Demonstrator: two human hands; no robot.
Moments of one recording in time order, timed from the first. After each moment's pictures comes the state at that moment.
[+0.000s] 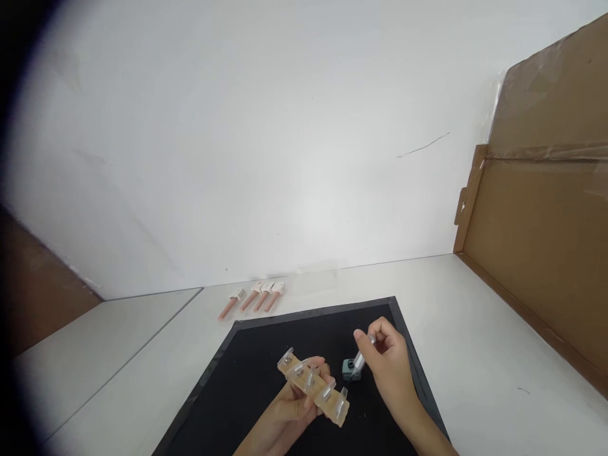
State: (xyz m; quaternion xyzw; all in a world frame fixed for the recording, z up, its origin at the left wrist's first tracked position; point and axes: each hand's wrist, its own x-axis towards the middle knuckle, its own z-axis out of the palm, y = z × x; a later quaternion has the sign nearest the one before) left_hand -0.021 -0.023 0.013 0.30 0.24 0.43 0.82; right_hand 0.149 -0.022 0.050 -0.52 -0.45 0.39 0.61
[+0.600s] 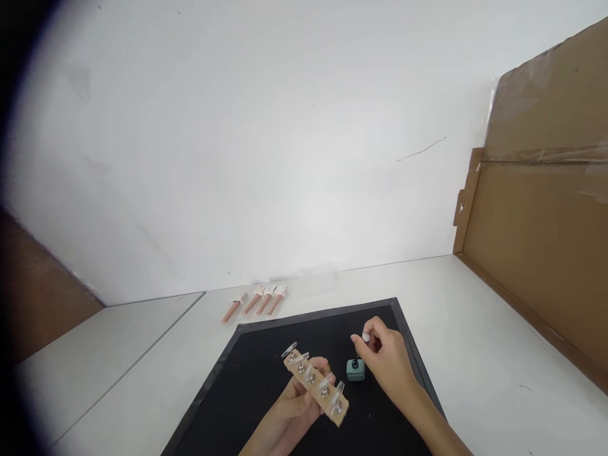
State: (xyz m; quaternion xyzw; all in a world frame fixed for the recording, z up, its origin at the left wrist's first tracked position) left_hand -0.027 -0.021 0.008 0.28 0.22 0.42 0.83; right_hand 0.156 -0.012 0.033 -0.55 -0.58 0.30 0.52
